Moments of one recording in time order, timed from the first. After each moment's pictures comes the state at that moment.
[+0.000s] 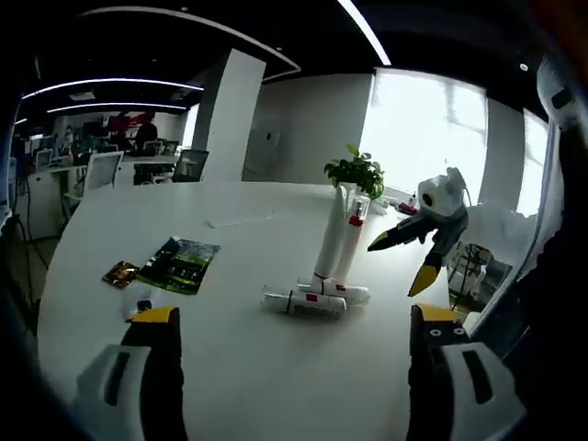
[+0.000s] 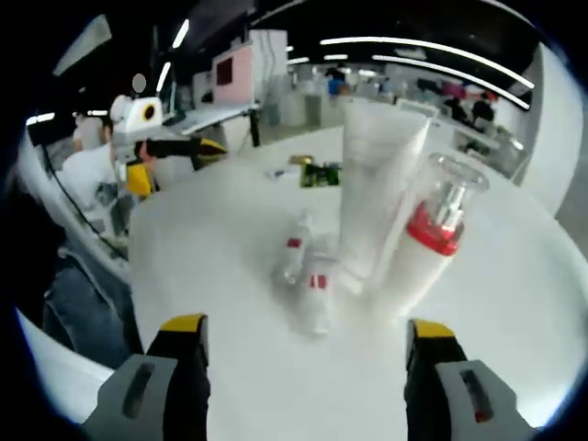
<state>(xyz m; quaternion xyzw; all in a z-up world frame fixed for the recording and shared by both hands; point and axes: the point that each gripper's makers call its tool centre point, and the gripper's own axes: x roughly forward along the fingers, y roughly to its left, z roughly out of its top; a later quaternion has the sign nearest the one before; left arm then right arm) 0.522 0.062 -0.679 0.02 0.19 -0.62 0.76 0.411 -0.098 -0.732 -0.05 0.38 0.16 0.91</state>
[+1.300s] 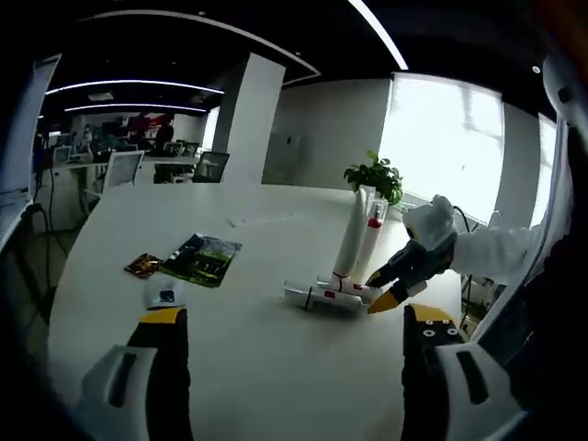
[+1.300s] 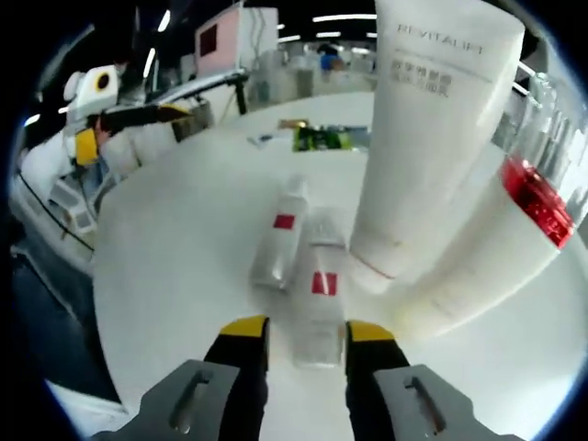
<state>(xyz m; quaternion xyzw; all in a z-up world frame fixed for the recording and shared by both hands) 0.531 0.082 -0.680 0.00 0.18 -0.58 0.79 0.447 -0.095 -0.789 -0.05 0.42 0.12 0.90</state>
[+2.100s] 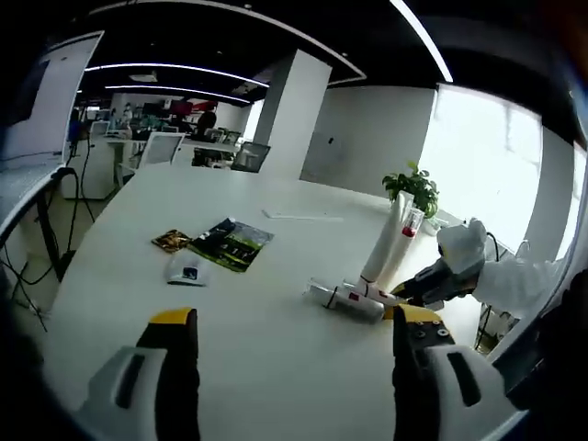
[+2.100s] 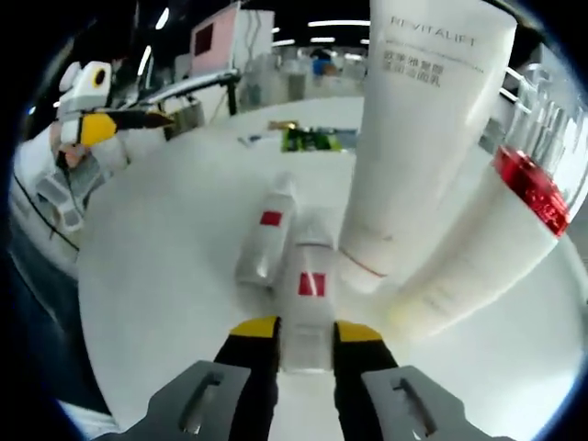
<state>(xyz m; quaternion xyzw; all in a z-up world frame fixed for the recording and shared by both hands) 0.544 0.090 -0.690 -0.05 0.22 -0.49 0.84 0.447 -0.100 -0.792 -0.07 0.41 0.09 0.91</state>
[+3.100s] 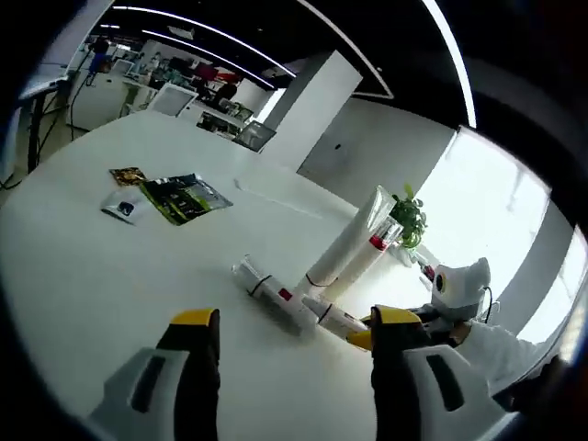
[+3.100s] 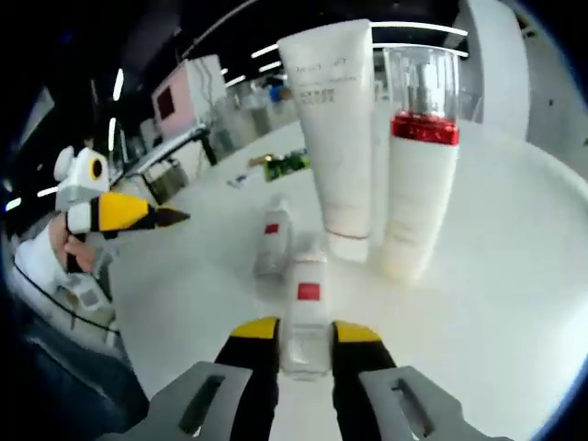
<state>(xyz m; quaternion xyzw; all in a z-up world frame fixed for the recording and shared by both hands) 0.484 0.015 -0.713 -0.18 0.32 -0.49 0.79 0.409 -0.098 -0.767 0.10 0.36 0.06 0.93</state>
